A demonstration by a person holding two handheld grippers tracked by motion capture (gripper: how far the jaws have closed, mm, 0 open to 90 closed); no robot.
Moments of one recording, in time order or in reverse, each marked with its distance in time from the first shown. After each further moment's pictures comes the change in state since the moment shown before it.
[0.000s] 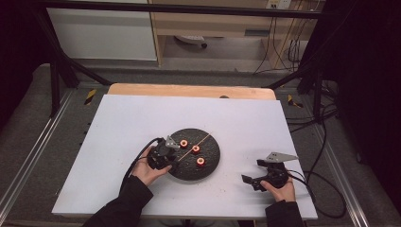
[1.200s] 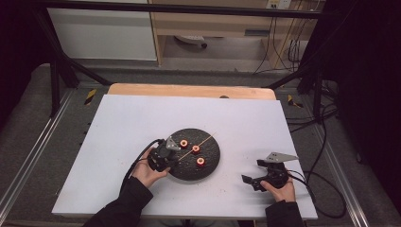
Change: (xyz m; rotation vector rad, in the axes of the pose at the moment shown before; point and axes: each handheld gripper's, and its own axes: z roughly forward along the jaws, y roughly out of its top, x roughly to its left) left arm -0.005 -0.003 -0.006 -0.016 0.004 0.016; right arm 0.000 0.000 0.000 -0.002 -0.001 -0.004
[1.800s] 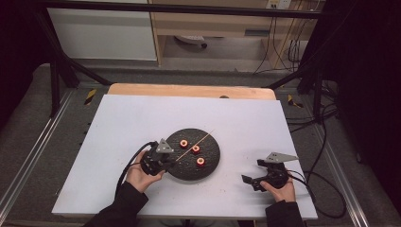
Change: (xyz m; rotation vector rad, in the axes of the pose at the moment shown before) left arm -0.001 -0.019 -0.018 -0.108 -0.012 -0.026; right arm 0.001 0.000 0.000 -0.002 -0.004 0.001
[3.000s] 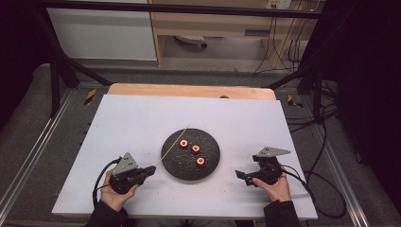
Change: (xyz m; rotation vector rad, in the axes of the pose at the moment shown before) left arm 0.010 -0.080 -0.046 -0.290 0.012 -0.093; right arm 0.017 0.028 0.011 0.037 -0.049 -0.013
